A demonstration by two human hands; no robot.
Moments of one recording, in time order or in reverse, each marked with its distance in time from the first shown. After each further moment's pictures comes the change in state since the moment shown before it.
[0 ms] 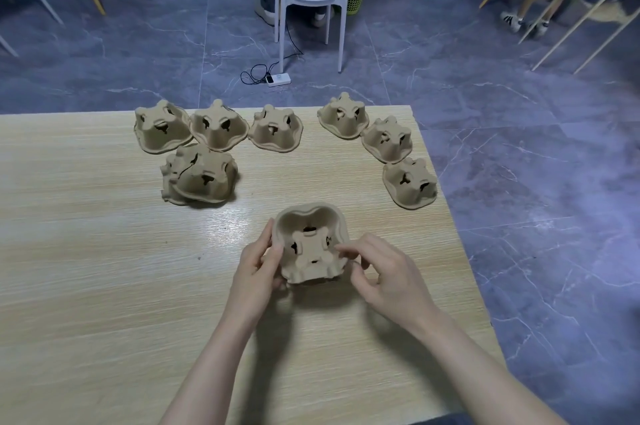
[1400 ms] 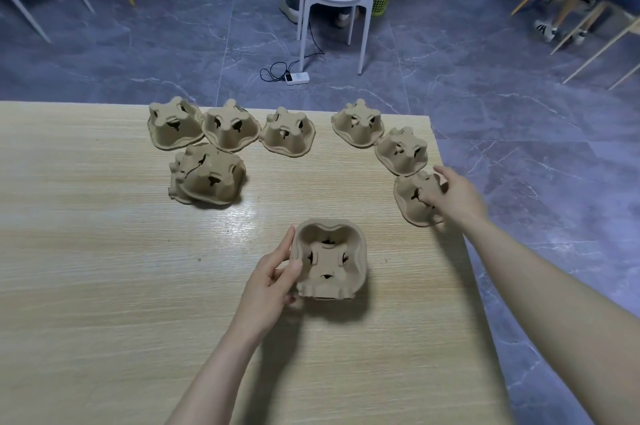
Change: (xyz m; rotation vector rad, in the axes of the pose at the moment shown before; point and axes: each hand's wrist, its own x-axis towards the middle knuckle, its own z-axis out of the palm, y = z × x) left_hand 0.002 -0.007 0.014 0.058 -0.021 0.004; right_hand 0.119 0.158 -0.060 -0.167 -0.081 0.721
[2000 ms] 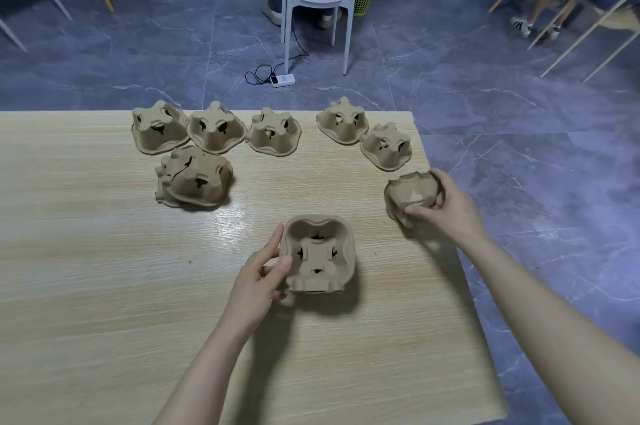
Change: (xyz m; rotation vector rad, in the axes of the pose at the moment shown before) left_hand 0.003 0.000 -0.002 -0.013 -0.014 -0.008; right_hand -0.053 0.014 -0.008 0.134 0.046 -0.070
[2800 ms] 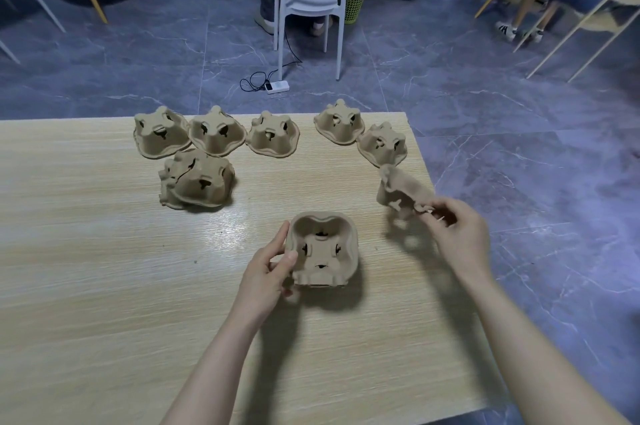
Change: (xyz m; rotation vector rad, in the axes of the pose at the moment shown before) left_hand -0.003 0.007 0.000 0.082 -0.015 0.012; right_hand -0.075 -0.017 0.005 0.255 0.312 -0.136
